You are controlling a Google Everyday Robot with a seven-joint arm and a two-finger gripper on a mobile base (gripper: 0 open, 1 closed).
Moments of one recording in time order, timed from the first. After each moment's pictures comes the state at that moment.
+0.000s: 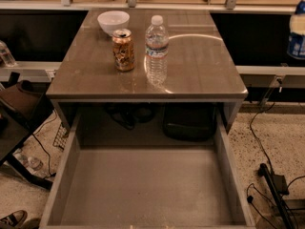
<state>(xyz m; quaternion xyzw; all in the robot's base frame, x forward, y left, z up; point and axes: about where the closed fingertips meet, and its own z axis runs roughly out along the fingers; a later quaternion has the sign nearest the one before) 0.564 -0.342 1.050 -0.22 0.75 0.07 0.62</state>
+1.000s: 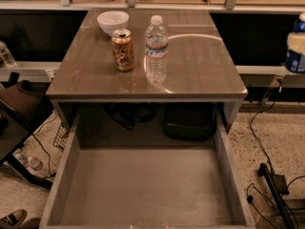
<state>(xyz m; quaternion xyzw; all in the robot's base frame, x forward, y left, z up) 0.539 -0.341 1.023 -0.23 0.75 0.08 0.62</state>
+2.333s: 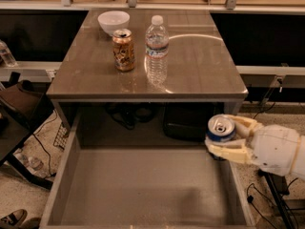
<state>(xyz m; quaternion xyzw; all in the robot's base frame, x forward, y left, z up) 0.429 -0.167 0.841 -0.43 0.66 0.23 0.57</state>
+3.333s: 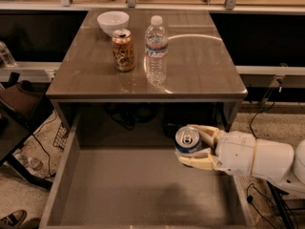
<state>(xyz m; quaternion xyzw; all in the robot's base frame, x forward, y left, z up) 0.426 -0.097 0.804 -0.48 0.62 0.27 0.56</state>
